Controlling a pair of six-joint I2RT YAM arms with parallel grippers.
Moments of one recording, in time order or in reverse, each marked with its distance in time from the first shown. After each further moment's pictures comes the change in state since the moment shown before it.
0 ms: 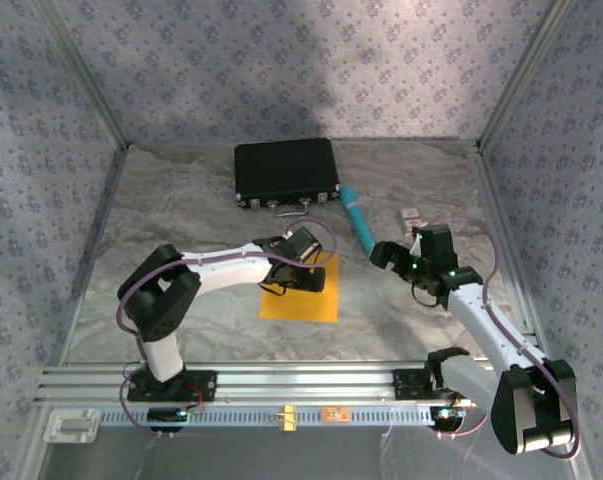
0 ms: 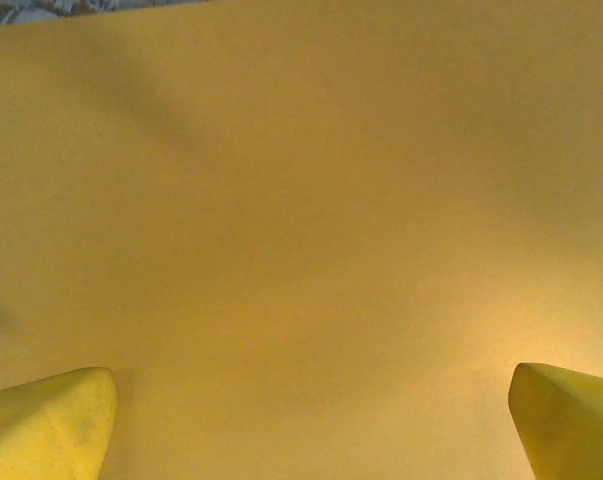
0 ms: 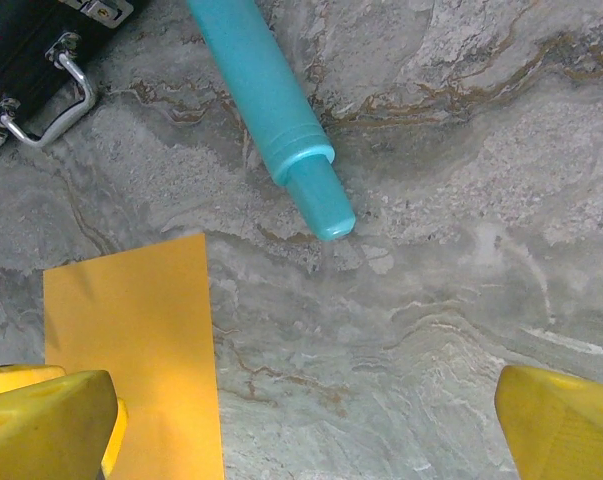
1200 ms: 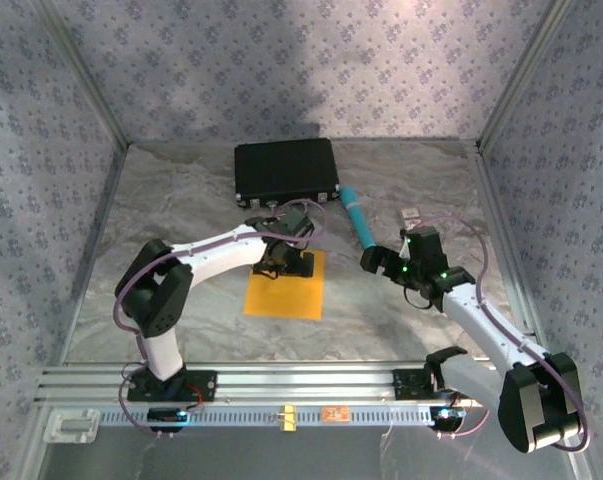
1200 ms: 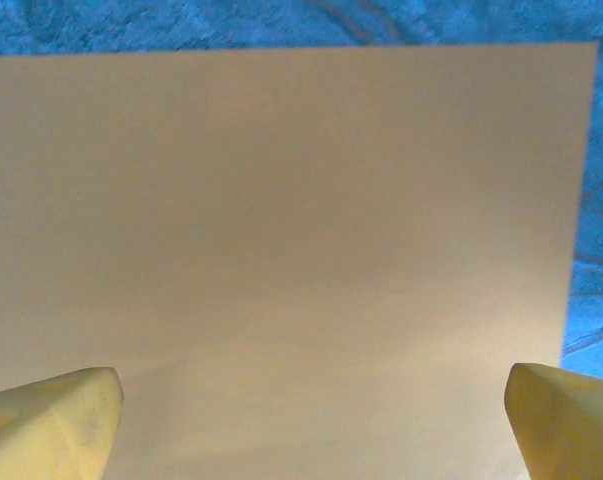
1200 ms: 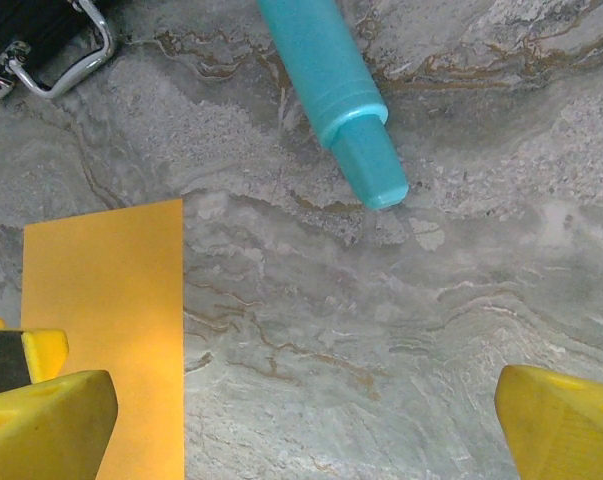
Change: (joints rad) left arm 0.084 0.021 0.161 -0.247 0.003 -0.018; right arm 0.105 0.017 -0.003 0.014 0.035 0.010
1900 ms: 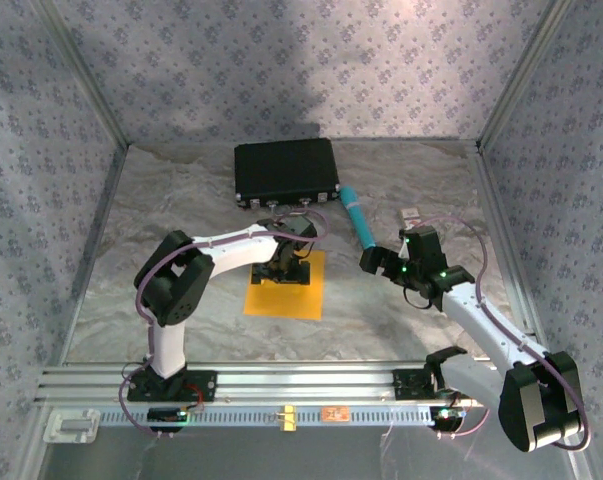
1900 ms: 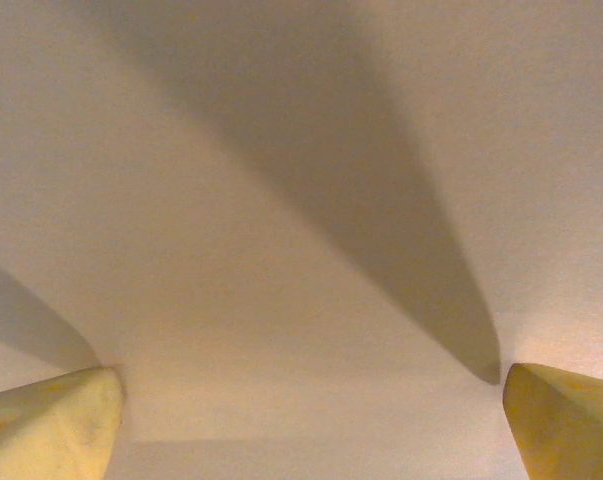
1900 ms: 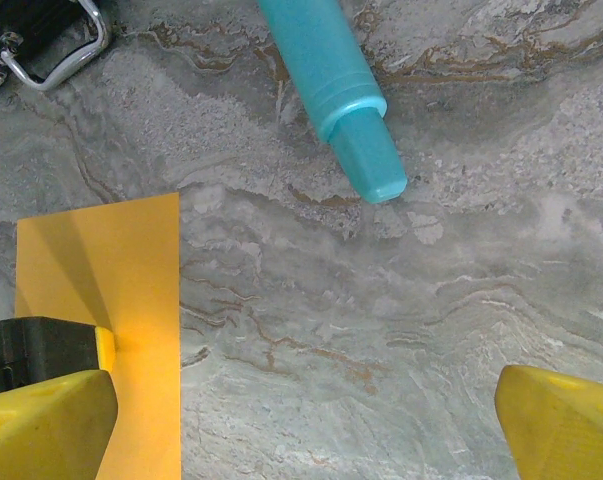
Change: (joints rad) left arm 0.000 0.110 0.021 -0.079 0.003 -0.072; right arm 0.007 0.002 0.010 -0.017 0.007 -0.004
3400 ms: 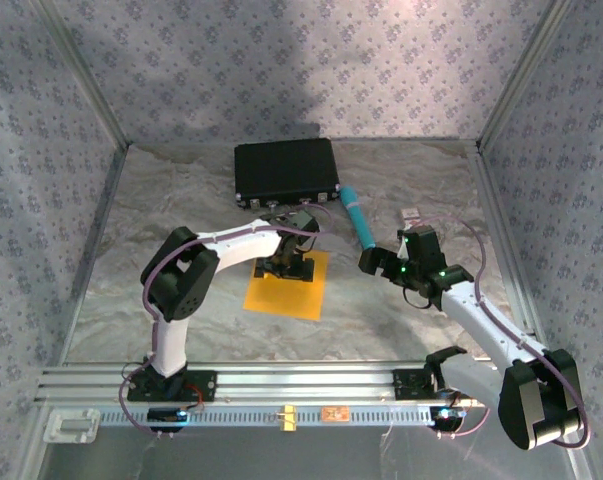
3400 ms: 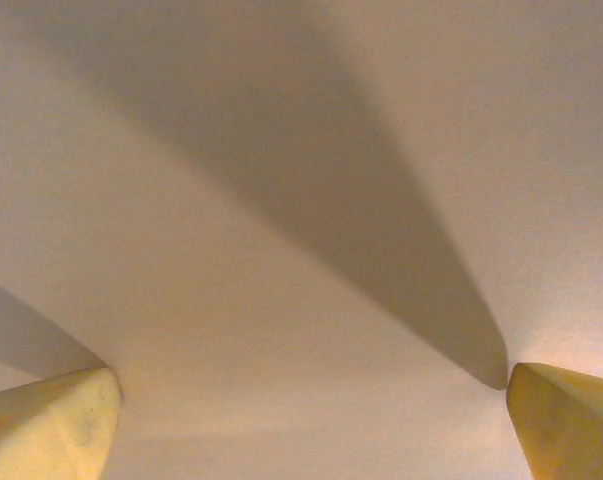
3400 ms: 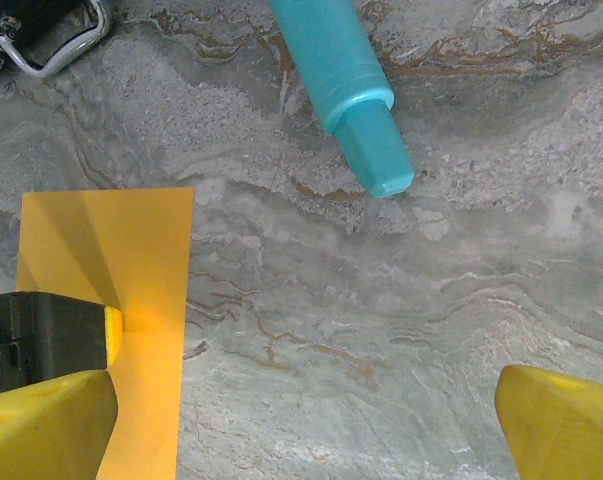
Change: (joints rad) left arm 0.021 0.048 0.062 -0.002 0.027 0.111; right arm 0.004 0.011 0.002 -0.002 -0.009 -0.016
